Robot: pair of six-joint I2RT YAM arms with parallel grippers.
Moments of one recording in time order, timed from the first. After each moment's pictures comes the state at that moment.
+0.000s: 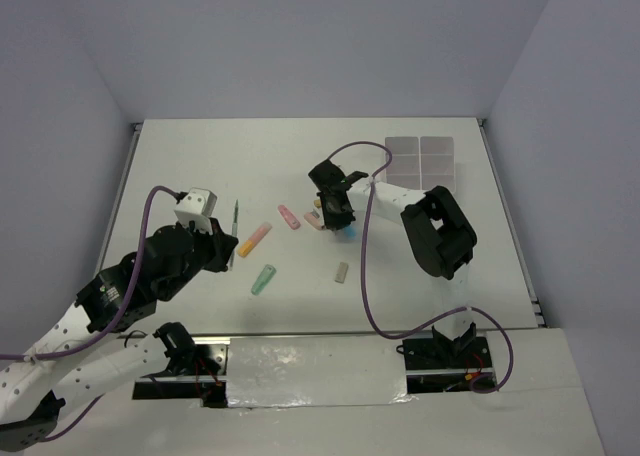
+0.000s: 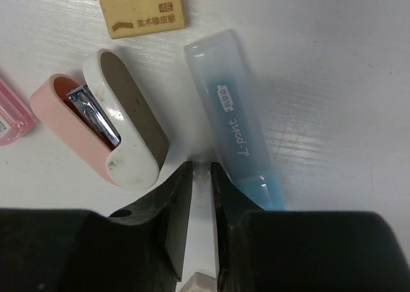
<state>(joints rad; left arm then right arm) -0.84 0.64 0.94 -0.75 -0.39 -0.45 0.65 2.01 1.41 -0.57 0.17 0.45</state>
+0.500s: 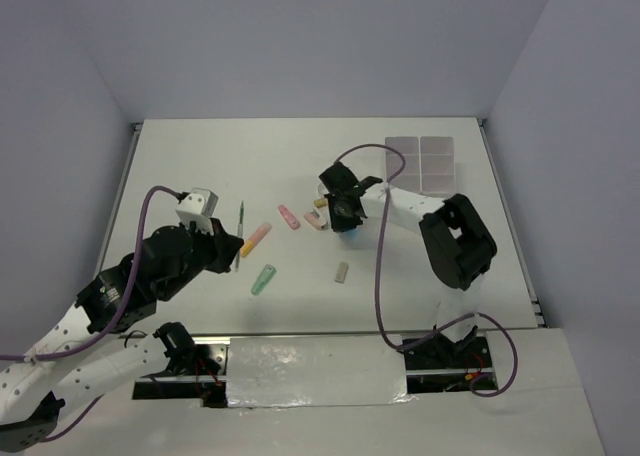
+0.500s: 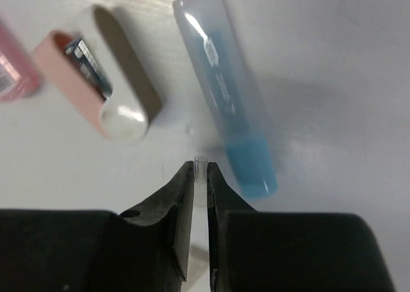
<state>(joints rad) -0.84 0.64 0.94 -0.74 -0.35 -0.46 0.64 1.93 1.30 -0.51 0.14 0.46</state>
